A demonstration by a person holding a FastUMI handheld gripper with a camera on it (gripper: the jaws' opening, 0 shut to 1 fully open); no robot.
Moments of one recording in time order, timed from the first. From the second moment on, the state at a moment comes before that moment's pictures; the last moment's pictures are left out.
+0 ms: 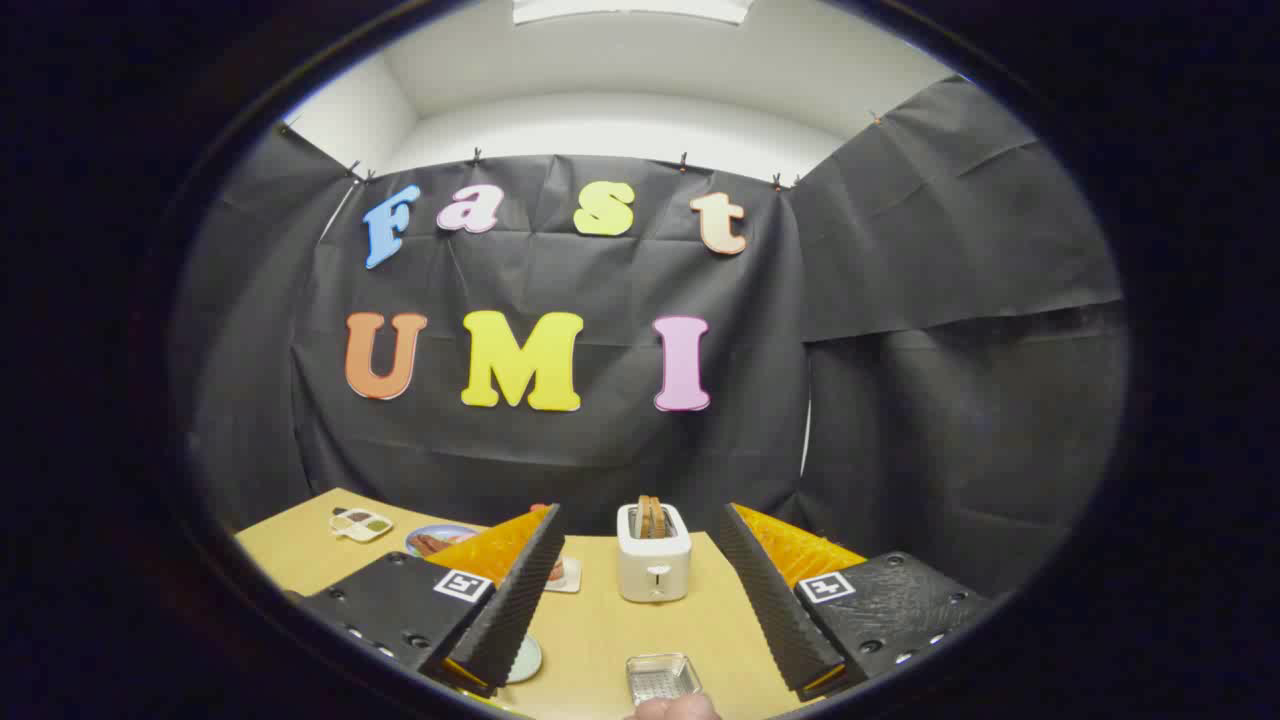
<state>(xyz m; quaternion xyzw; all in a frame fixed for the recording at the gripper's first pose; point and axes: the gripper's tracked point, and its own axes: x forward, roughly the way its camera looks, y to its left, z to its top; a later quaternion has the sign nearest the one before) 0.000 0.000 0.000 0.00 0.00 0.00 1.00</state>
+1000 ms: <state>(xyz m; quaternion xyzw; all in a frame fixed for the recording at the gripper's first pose) -0.003 0.027 0.003 -0.01 0.00 0.03 1.00</state>
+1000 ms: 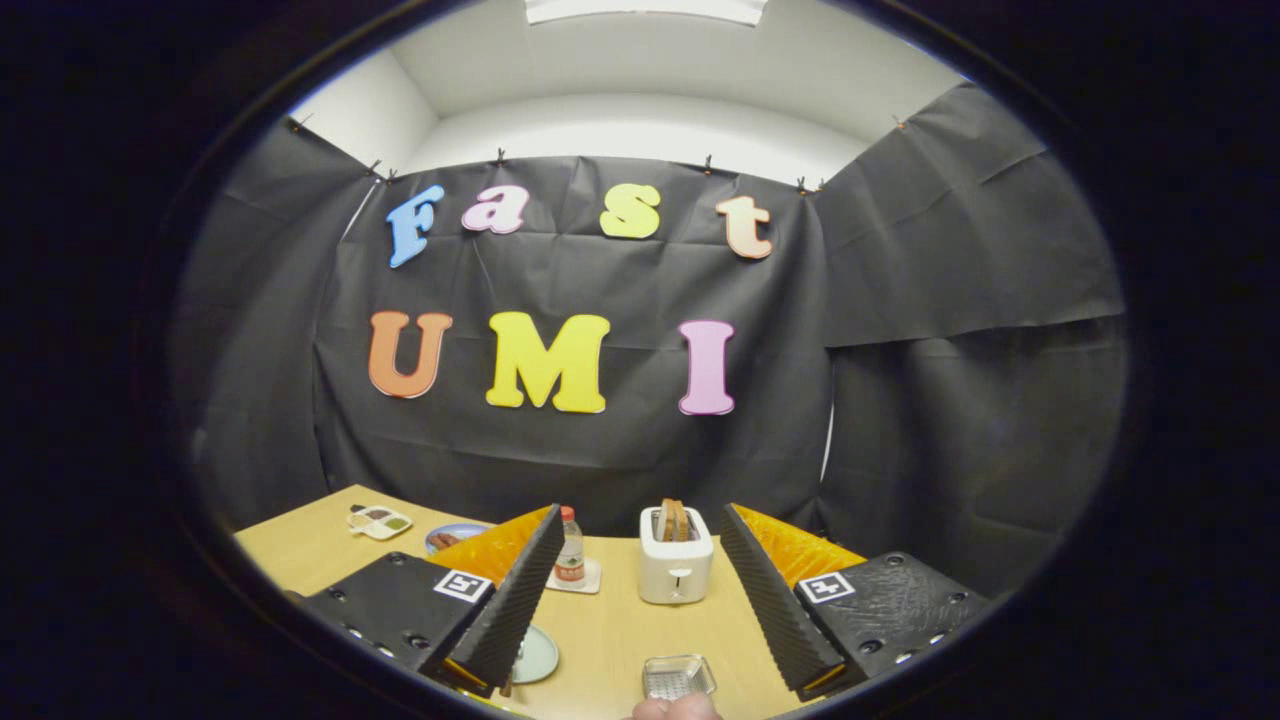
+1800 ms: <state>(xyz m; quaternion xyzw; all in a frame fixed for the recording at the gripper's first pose) 0.007 0.092 -0.062 -0.03 0.09 0.10 0.99</state>
